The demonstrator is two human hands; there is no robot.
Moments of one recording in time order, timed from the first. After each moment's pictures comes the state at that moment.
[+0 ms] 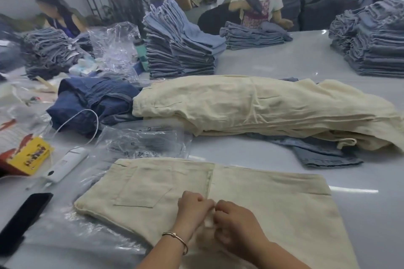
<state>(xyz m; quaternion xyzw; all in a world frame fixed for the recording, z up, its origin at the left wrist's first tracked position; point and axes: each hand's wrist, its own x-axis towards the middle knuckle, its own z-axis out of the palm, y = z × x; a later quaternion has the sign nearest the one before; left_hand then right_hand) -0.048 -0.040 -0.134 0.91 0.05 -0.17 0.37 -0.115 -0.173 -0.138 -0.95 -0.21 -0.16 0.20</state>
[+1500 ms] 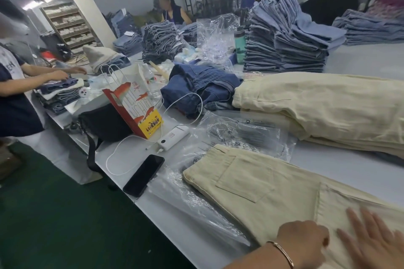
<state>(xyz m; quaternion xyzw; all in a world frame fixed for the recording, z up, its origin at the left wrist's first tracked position) -0.070 0.008 -0.129 0.93 -0.22 -0.23 0.19 -0.048 -0.175 -0.192 -0.97 0.12 0.12 0.20</state>
